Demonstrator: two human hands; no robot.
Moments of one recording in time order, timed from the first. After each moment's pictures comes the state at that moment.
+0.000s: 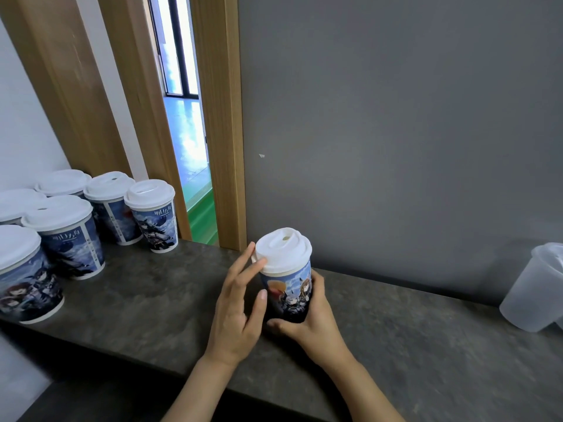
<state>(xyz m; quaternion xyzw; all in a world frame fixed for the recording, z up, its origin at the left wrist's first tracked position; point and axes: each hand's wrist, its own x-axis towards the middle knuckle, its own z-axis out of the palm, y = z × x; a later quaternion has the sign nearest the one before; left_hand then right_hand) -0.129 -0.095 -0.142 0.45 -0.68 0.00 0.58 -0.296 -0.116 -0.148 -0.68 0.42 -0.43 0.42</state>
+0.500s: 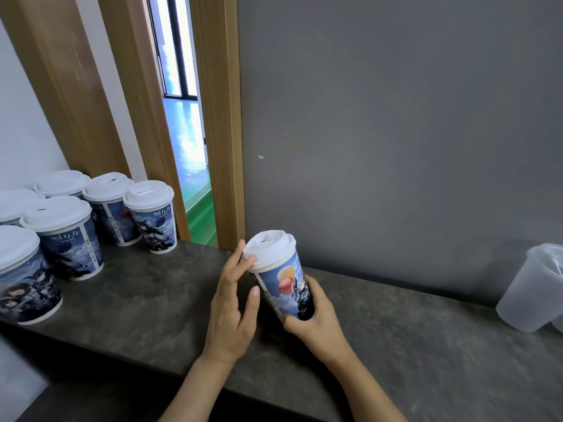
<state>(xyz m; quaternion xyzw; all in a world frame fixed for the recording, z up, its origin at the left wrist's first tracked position) -0.129 -0.097 -0.142 0.46 -0.66 -0.02 0.59 -0.300 -0.118 -0.148 -0.65 0.41 -0.46 0.44</state>
